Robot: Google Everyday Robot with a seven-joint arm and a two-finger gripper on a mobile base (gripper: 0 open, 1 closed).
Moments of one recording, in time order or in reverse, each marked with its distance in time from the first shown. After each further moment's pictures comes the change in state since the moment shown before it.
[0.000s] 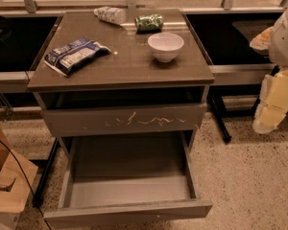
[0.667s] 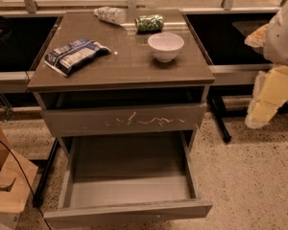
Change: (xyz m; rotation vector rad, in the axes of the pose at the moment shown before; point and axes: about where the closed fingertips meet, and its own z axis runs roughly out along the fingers) arm -0.010 -0.007 0.004 0.007 -0.043 -0.002
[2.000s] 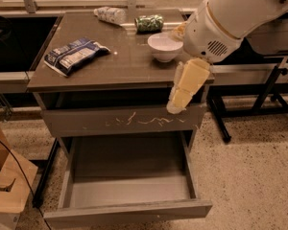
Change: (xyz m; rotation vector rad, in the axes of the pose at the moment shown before) arm -0.144 -0.003 0.050 -0.077 -0.318 -0.149
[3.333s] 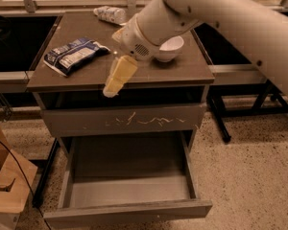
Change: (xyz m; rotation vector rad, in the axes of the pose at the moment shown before) arm -0.091 -0.066 0.127 -0.051 -0.238 -0.023
